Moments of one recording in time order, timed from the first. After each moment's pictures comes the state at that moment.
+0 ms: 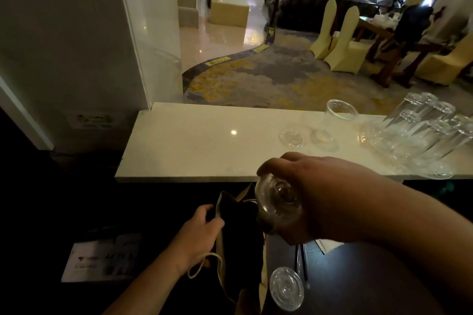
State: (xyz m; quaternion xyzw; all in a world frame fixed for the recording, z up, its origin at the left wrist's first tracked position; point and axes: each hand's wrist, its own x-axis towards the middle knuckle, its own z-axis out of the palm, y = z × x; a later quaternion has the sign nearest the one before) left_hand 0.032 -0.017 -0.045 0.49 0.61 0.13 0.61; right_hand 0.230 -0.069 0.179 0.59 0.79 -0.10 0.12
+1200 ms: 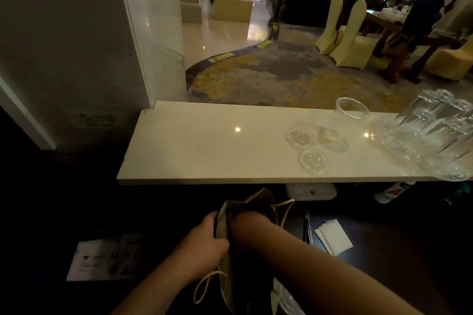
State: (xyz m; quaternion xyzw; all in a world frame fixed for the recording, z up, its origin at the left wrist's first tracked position) left_hand 0.029 -0.017 -0.040 0.53 0.60 0.06 0.59; right_hand 0.177 0.019 -0.070 0.55 0.73 -0.23 0.33
